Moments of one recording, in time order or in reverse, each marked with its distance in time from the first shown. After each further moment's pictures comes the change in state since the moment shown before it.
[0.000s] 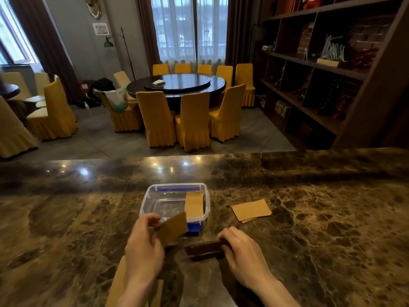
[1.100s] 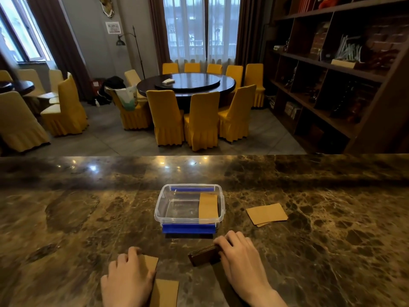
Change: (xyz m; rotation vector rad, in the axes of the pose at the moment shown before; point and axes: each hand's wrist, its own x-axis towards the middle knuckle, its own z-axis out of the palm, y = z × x) left_hand -0.005 -0.061 -0.029 0.654 -0.266 -0.385; right_hand 0.009 -0.028 0.032 -0.223 -0.017 -0.059
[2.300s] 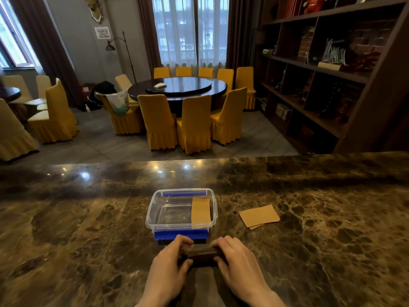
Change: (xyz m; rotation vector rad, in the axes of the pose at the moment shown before) left_hand -0.022 0.065 0.009 -0.385 -0.136 0.591; right_hand 0.000 0.007 -0.012 0.173 -0.020 0.063
